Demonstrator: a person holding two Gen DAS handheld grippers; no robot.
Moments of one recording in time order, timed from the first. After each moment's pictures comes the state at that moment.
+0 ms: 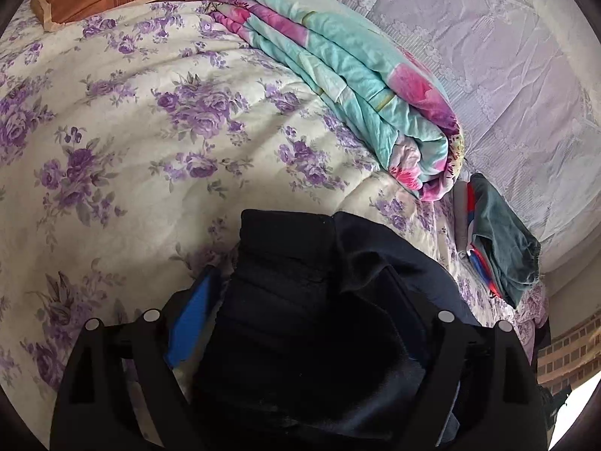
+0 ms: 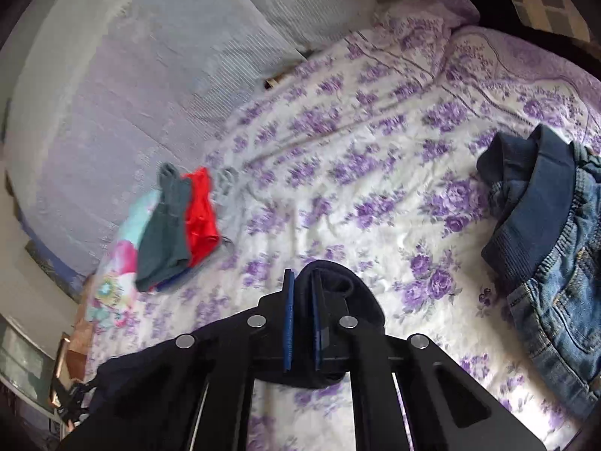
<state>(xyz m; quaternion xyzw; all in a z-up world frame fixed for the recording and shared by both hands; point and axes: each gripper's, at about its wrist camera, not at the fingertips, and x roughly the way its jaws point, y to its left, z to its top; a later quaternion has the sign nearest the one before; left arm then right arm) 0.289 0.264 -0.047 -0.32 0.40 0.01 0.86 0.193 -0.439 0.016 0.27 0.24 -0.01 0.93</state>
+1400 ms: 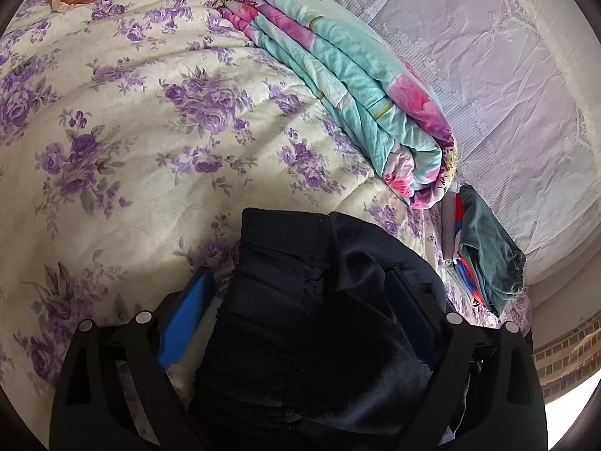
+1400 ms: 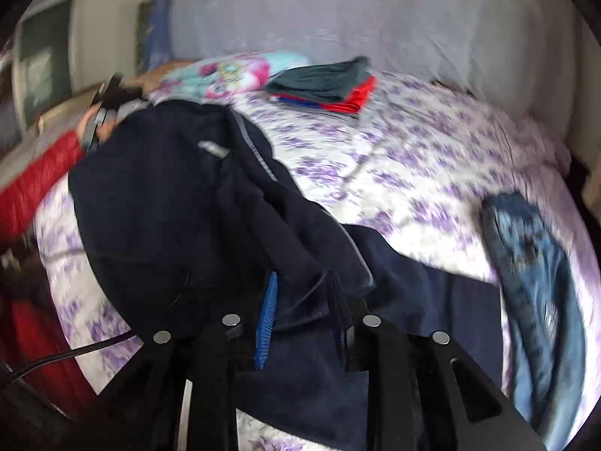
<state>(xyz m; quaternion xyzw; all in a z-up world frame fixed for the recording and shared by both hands) 0.282 0.270 -0.049 -0.36 0.39 0.00 0.85 -0.004 -0.356 -0.012 0.03 0.32 0.09 0.94</state>
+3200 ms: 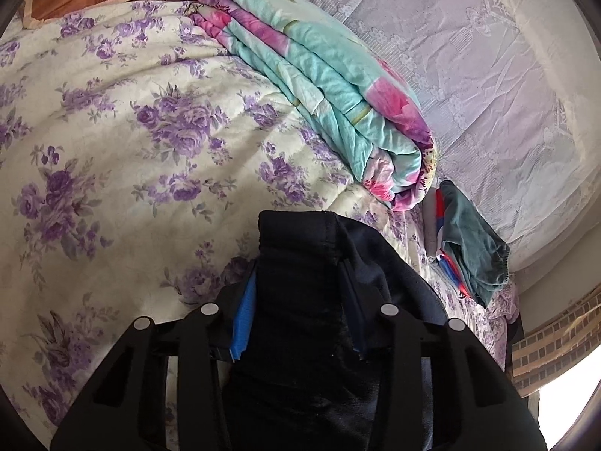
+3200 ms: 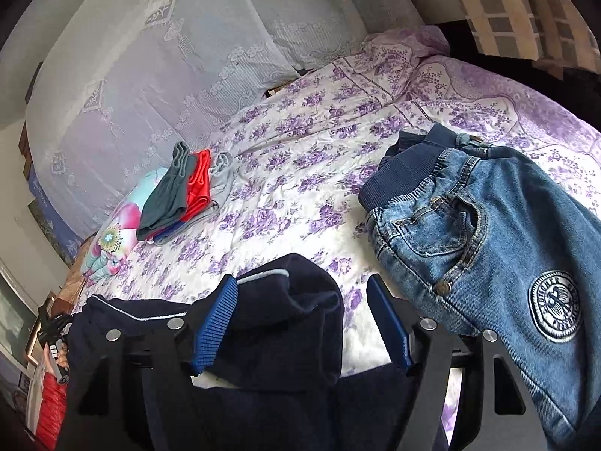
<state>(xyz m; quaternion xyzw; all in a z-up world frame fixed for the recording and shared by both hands) 0.290 0.277 -0.041 -0.34 0.37 -0.05 0.86 0.102 -0.486 -0.020 0.25 0.27 -0.04 0.93</state>
